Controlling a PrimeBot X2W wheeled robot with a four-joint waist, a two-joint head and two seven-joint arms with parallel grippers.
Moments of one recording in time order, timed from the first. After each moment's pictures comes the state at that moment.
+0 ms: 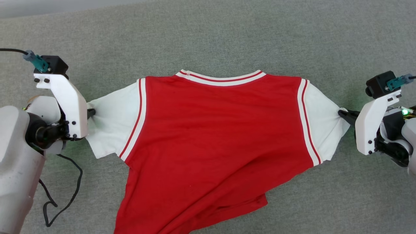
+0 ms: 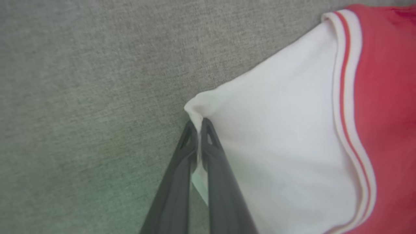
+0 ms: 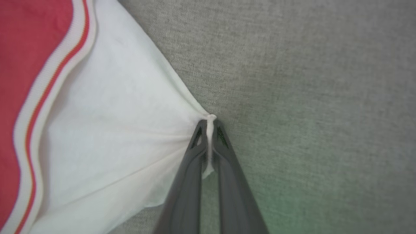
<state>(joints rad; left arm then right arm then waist) -0.78 0.58 -0.44 0.55 -0.83 -0.12 0.80 -0.98 -0.60 1.24 0.85 1.17 0.14 0.13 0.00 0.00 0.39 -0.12</state>
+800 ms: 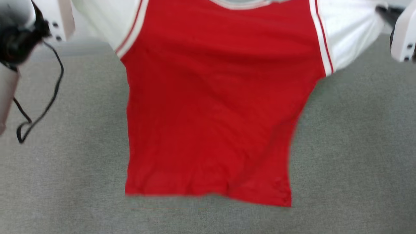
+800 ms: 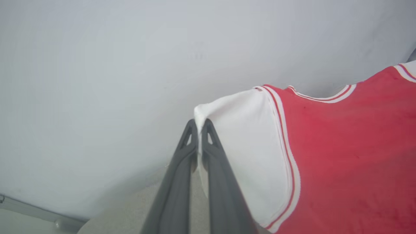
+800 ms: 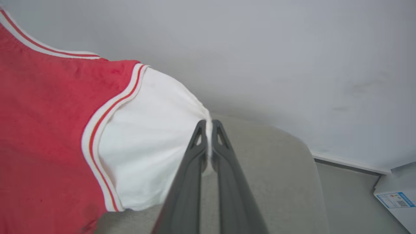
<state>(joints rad) -1.20 0.62 -0.59 0.51 -0.74 -0.13 0.43 -1.36 -0.61 1.21 0.93 1.17 0.13 0.17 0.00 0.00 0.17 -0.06</state>
